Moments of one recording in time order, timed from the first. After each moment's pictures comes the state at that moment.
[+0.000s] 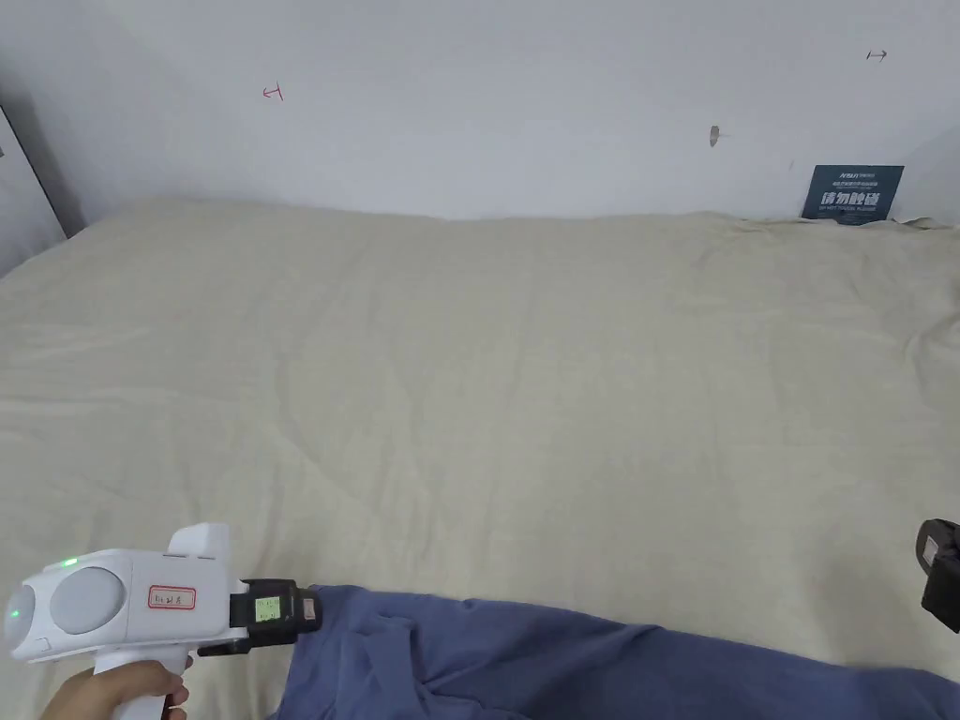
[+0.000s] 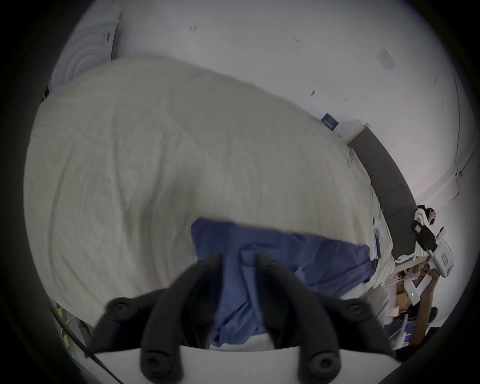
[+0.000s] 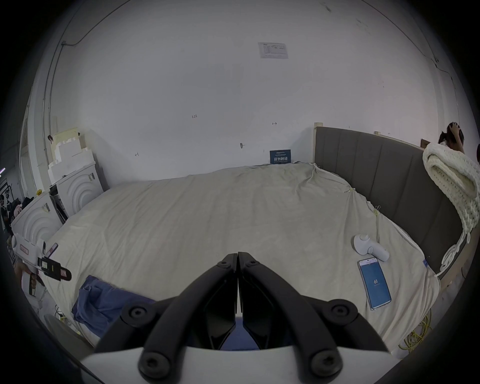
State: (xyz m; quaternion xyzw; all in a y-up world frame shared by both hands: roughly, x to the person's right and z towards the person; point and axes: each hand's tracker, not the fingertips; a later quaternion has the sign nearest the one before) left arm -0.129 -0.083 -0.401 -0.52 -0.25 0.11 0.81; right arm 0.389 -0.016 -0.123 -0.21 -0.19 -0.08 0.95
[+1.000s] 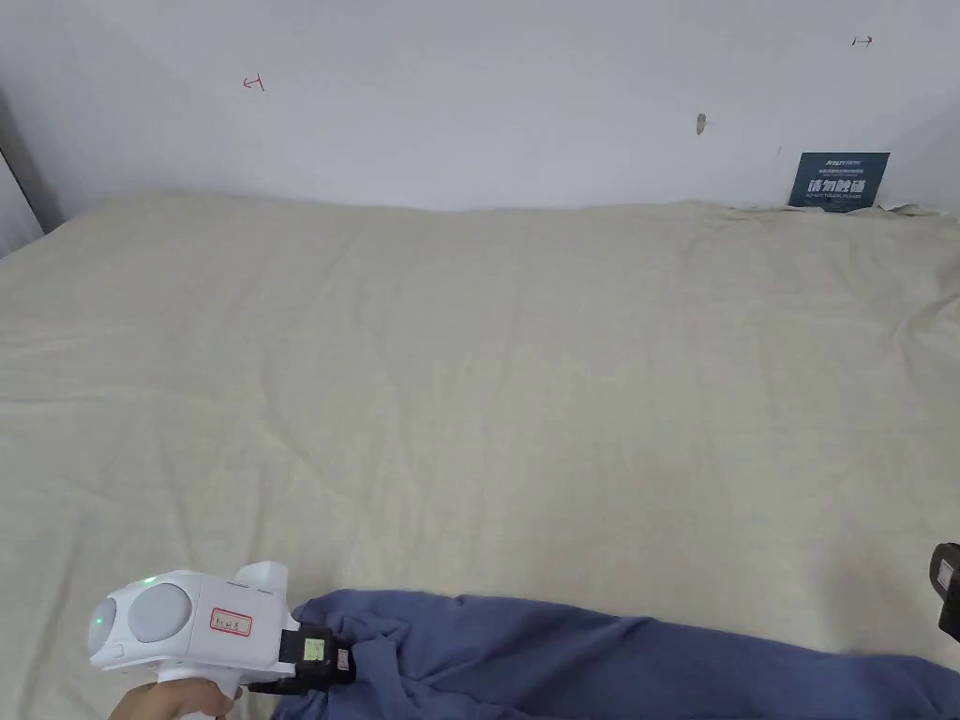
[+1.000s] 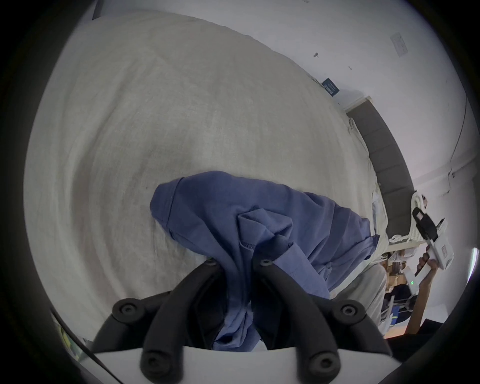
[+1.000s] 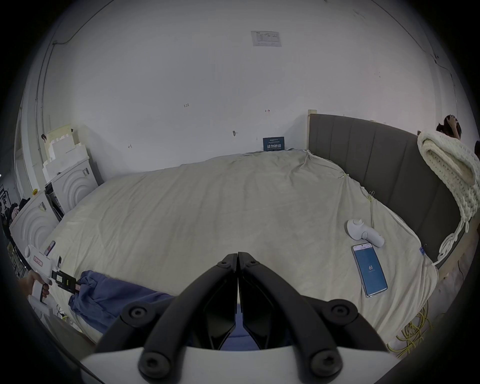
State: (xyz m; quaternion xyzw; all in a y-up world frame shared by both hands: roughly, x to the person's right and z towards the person) left arm -0.091 -0.142 -0.412 -0.58 -0.29 0.09 0.75; right arm 0.392 -0.022 -0.110 -0.24 -0.20 -0.10 0.94
